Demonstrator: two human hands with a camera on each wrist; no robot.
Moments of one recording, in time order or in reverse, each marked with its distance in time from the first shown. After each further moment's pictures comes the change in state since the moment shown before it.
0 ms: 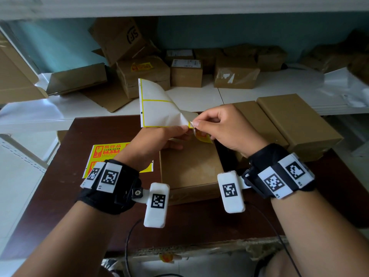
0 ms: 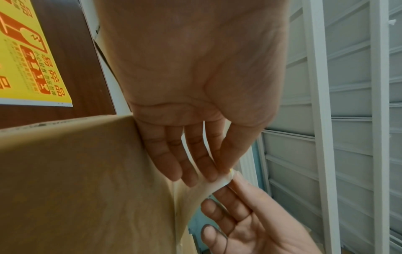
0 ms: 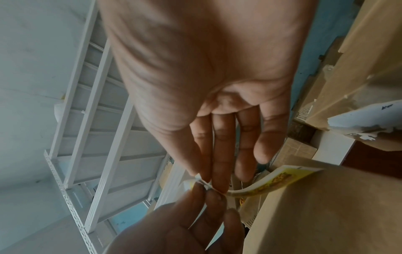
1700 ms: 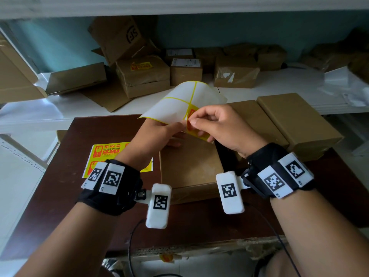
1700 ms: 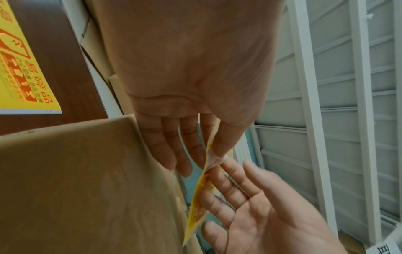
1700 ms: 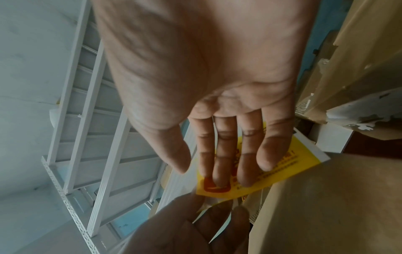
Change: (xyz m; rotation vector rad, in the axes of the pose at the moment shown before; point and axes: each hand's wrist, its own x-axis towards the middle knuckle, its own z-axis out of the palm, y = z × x) left_hand 0.003 0.003 0.003 0.126 0.069 0.100; right_hand -0.002 -0.007 0.006 0.102 -0.056 0.026
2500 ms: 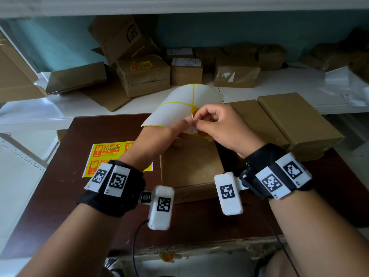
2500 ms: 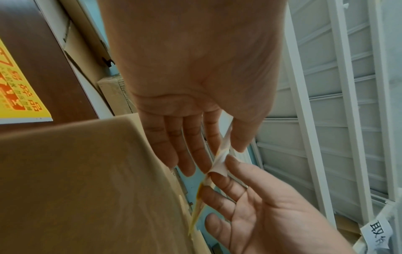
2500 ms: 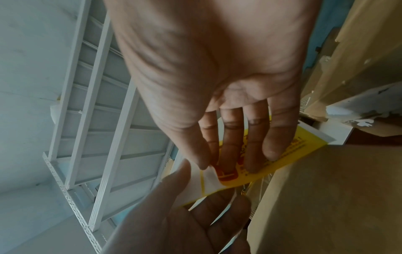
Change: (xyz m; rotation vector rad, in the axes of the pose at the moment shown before) left_hand -0.004 0.002 0.008 0.034 -0.016 -0.014; right_hand 0.004 0.006 0.004 -0.058 0.108 -0.005
